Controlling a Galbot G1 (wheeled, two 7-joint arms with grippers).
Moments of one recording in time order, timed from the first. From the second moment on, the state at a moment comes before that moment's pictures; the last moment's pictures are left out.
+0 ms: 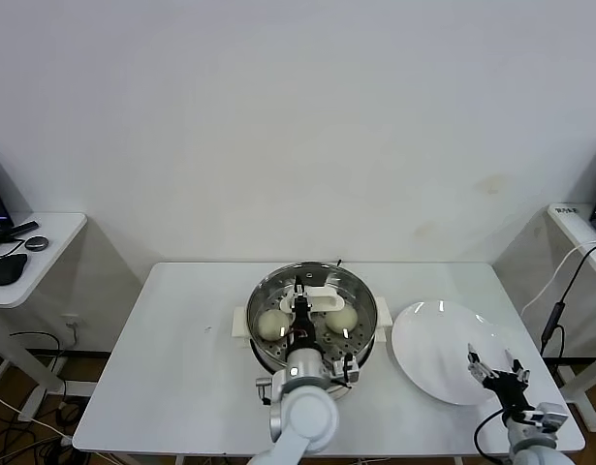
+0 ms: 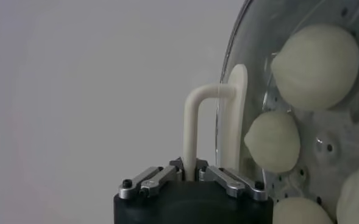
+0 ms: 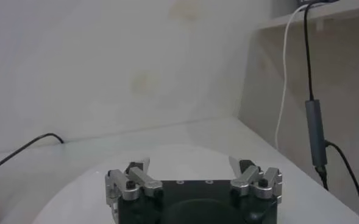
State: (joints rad) left arm 1.05 -1.59 0.11 -1.78 1.72 0.69 0.31; right arm -1.38 1.38 0.94 1.64 0.36 -0.08 -0.26
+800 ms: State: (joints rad) left arm 1.16 -1.50 0.16 -1.98 1.66 0.65 0.32; right arm -1.38 1.38 0.93 1.63 0.35 -0.08 -0.27
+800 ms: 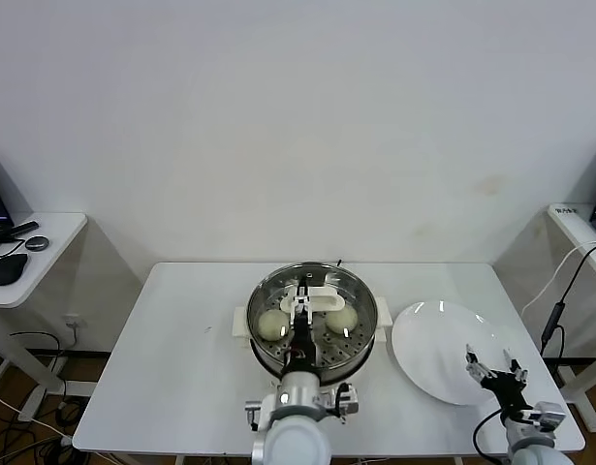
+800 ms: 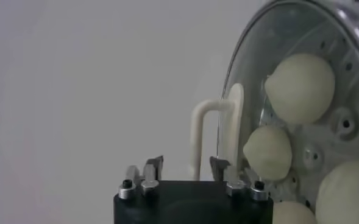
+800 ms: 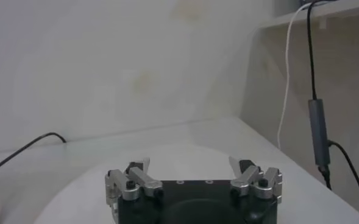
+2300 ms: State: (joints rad) left arm 1.86 -1.45 -0.65 -2.26 0.10 0.15 -0.03; right arm -1.77 1.38 0.78 2.06 0.21 -0.16 -0.20
